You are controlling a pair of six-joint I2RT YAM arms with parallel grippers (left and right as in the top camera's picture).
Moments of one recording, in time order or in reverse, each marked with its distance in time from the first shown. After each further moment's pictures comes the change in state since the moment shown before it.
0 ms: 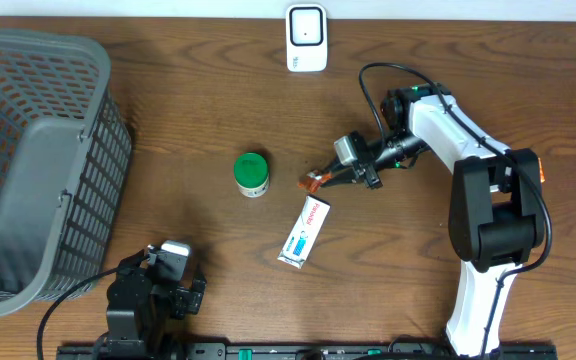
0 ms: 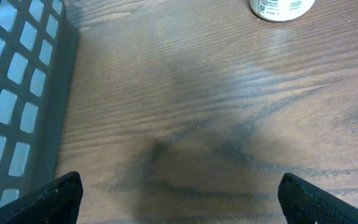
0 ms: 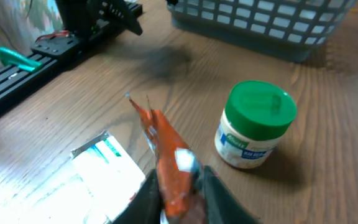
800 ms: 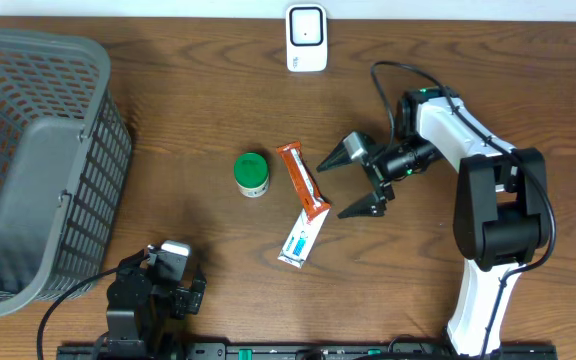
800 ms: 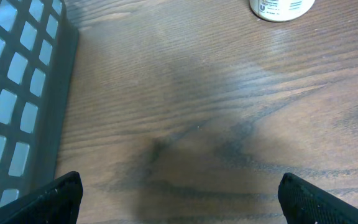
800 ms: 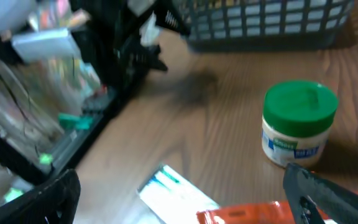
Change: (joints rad) left arm 0.000 0.000 0.000 0.000 0.000 0.000; right arm -0.039 0.000 -0.026 -0.310 -0.077 0.000
